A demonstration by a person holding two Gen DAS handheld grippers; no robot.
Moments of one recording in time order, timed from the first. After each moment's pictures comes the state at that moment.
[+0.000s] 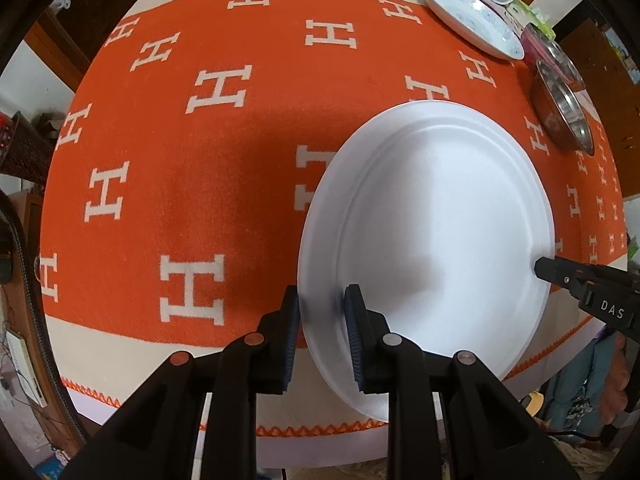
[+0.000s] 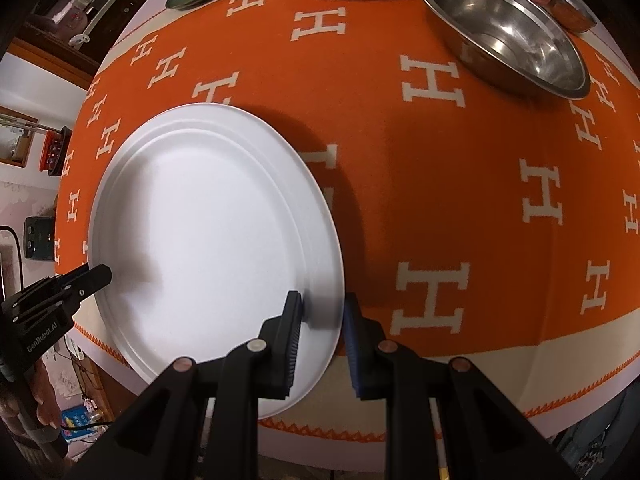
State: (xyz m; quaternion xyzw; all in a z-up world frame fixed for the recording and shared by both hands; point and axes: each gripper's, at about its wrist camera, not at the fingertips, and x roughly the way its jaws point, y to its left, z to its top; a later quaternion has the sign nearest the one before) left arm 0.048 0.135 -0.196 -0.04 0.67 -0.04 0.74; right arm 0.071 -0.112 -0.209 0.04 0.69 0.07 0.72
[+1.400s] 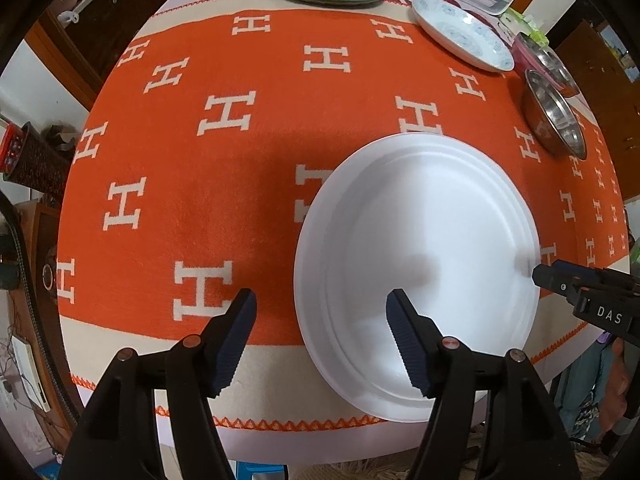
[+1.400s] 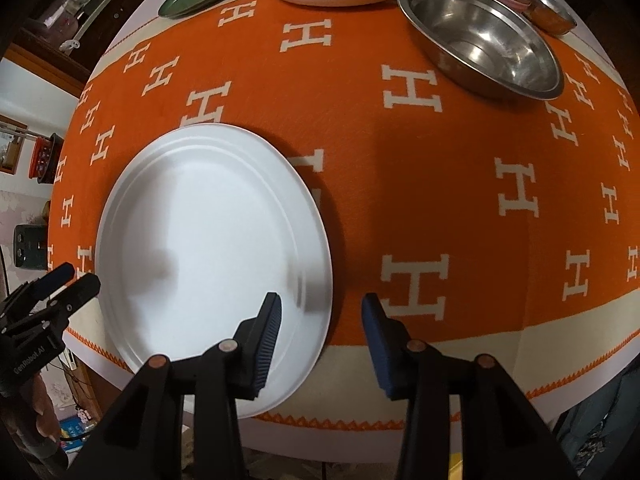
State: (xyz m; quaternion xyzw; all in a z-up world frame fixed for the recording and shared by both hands) left arm 0.043 0.137 -0.169 -0.04 0.64 -0.04 0.77; right arm 0.056 -0.103 -0.183 0.03 0.68 0.04 0.73
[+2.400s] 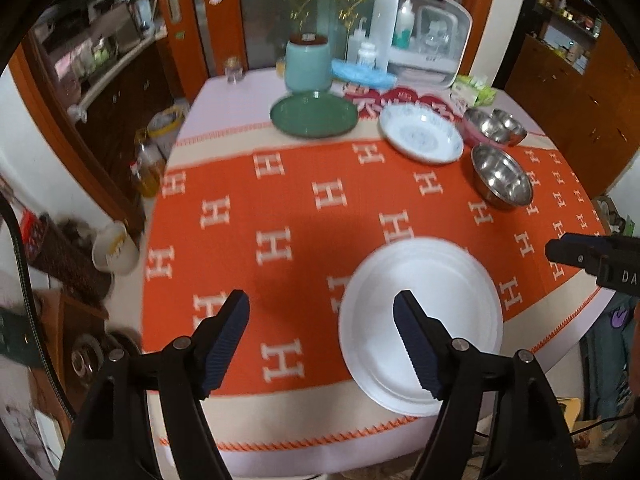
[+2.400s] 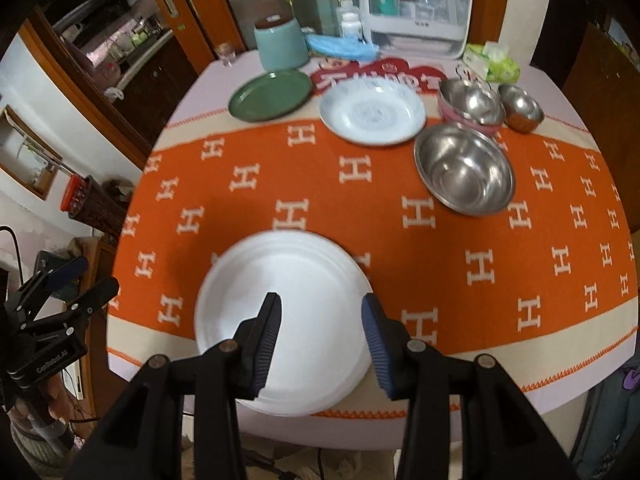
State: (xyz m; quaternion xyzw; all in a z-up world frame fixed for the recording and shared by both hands) left arm 0.034 0.175 -0.028 0.03 0.50 -0.08 0.86; right arm 0.048 -0.066 -0.044 0.04 0.56 0.06 0.83
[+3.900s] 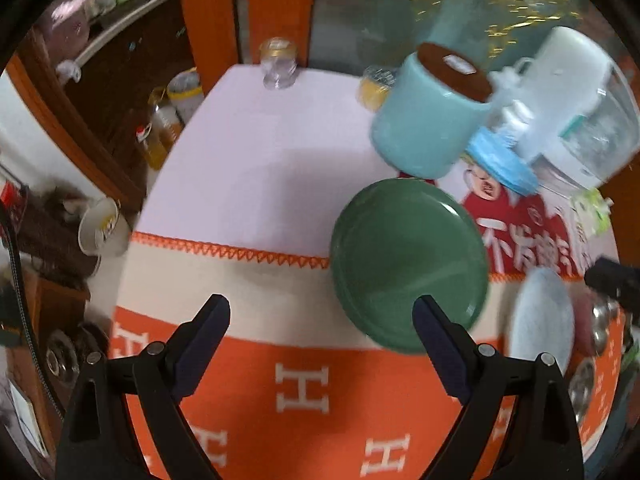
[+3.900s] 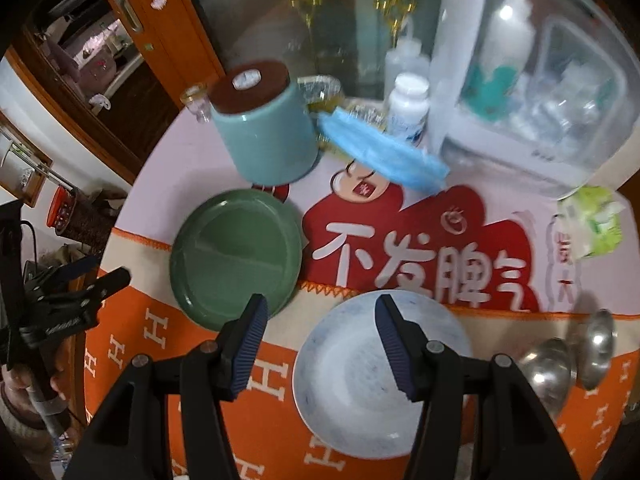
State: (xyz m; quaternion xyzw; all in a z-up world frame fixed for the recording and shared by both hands) left arm 0.413 0.219 -0.136 -0.09 0.56 0.02 0.82; right arm 0.426 -0.061 -0.095 -0.02 0.58 0.13 0.81
